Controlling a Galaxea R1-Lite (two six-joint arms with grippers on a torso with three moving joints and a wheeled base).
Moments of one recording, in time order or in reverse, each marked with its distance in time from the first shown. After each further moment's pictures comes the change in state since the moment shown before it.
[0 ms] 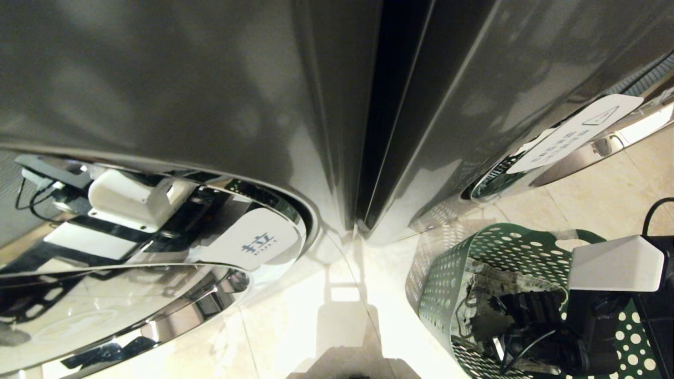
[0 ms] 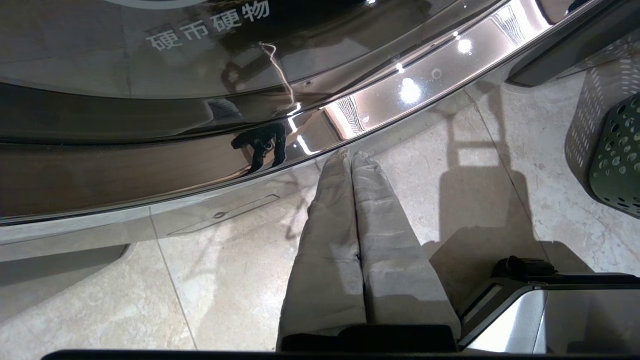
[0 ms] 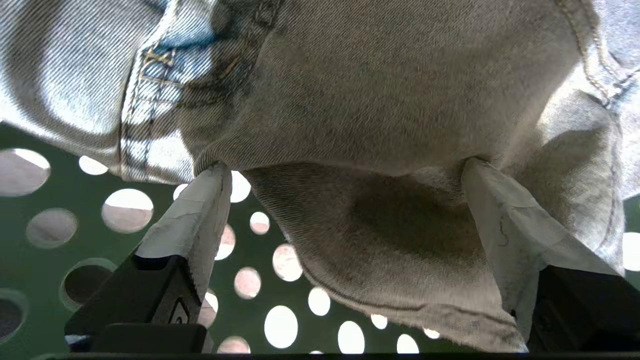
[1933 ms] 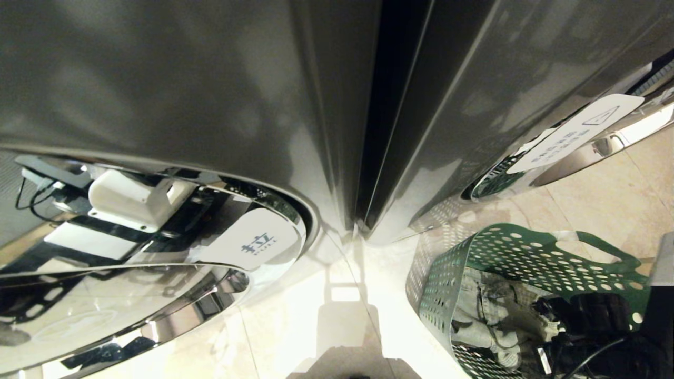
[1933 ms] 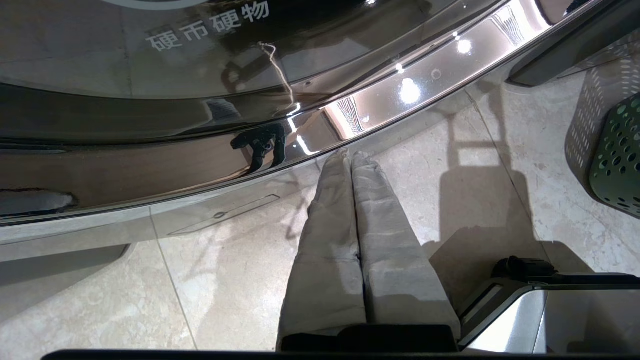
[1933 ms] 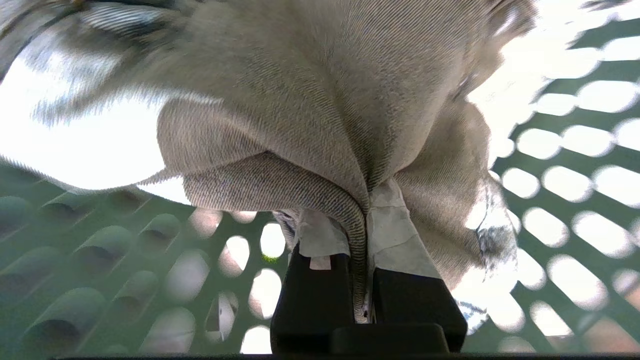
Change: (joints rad) left arm 0.000 0.000 0.000 0.000 0.000 0.000; right arm -0.141 -0.334 0.315 0.026 0.100 -0.049
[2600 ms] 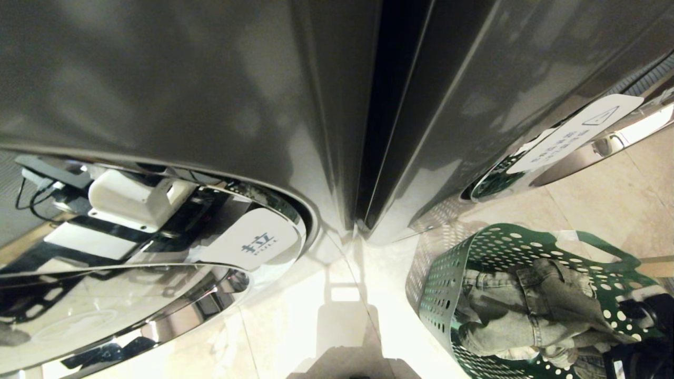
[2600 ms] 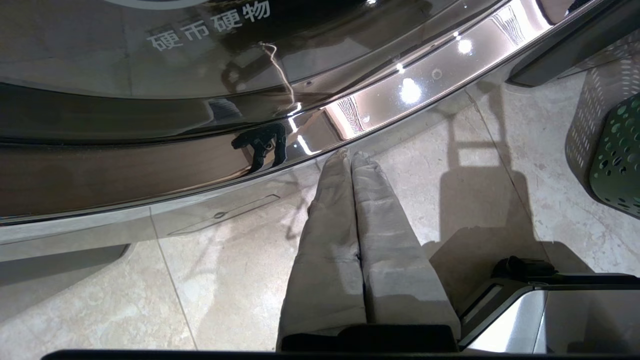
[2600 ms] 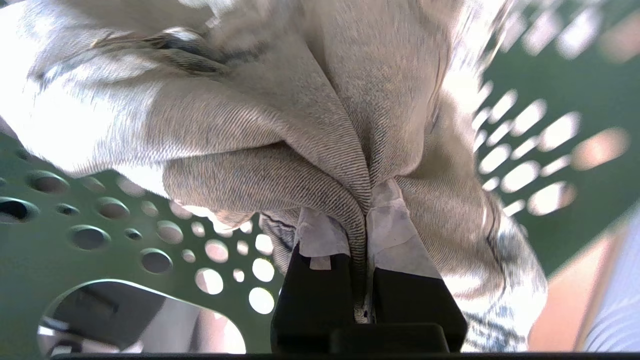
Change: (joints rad) left arm 0.000 0.000 0.000 0.000 0.000 0.000; right arm 0.024 -0.841 0.263 0.199 -0.039 -0.034
